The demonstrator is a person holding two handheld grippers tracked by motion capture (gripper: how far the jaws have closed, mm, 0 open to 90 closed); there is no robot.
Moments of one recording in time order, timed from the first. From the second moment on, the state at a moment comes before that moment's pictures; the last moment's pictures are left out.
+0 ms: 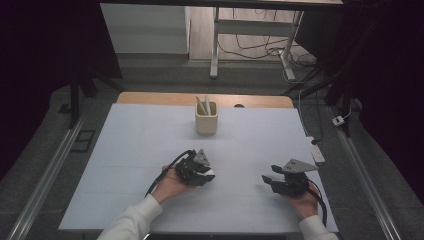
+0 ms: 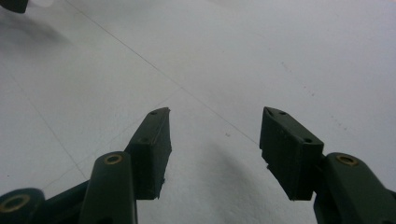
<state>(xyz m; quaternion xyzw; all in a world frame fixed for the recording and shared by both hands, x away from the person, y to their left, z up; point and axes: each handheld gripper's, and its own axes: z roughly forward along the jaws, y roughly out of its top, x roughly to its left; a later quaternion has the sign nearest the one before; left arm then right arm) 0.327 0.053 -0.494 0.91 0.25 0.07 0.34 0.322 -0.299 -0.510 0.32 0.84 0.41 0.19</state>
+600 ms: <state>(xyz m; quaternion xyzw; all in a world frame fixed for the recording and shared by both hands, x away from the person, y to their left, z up) 0.330 0.080 -0.477 0.87 0.27 0.08 0.40 0.322 -0.300 -0.511 0.32 0.83 0.41 0.19</state>
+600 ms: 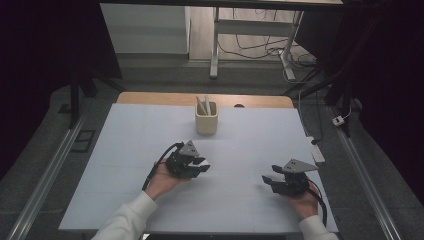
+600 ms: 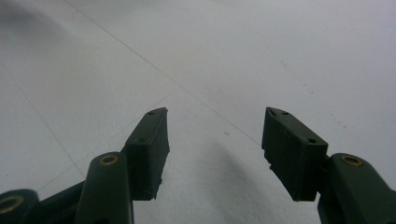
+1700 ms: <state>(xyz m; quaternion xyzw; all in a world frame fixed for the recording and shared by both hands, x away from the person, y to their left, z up) 0.360 0.090 -0.451 0.81 0.29 0.12 0.49 0.322 -0.301 -0.512 0.33 0.83 0.41 0.19</state>
